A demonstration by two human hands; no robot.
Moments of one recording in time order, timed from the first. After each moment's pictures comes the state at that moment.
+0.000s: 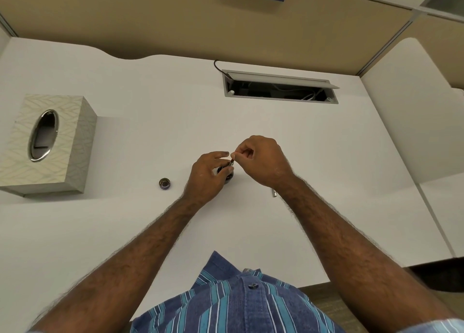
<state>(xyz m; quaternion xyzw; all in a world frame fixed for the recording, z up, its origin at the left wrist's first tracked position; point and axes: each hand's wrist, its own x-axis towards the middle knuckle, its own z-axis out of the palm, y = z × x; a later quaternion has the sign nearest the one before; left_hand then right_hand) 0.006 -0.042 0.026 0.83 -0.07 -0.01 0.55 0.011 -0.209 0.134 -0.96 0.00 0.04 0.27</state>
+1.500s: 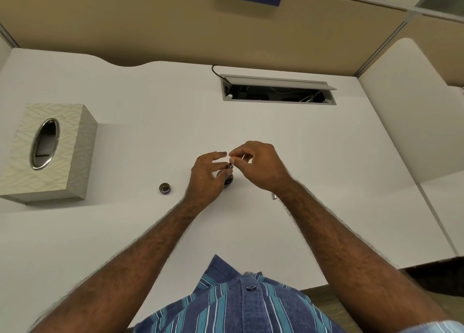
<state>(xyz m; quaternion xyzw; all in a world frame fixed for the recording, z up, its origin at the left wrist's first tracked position) 0.011 -0.043 0.020 0.82 -0.07 0.02 0.56 0.007 -0.211 0.129 -0.93 -0.01 0.04 0.36</state>
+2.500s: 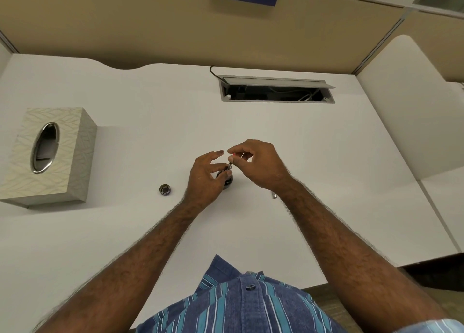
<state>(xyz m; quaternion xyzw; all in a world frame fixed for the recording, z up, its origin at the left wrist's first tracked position) 0.002 -0.044 0.038 0.79 -0.01 -0.05 0.61 0.006 -0.213 0.129 -0.92 -0.02 0.03 0.38</state>
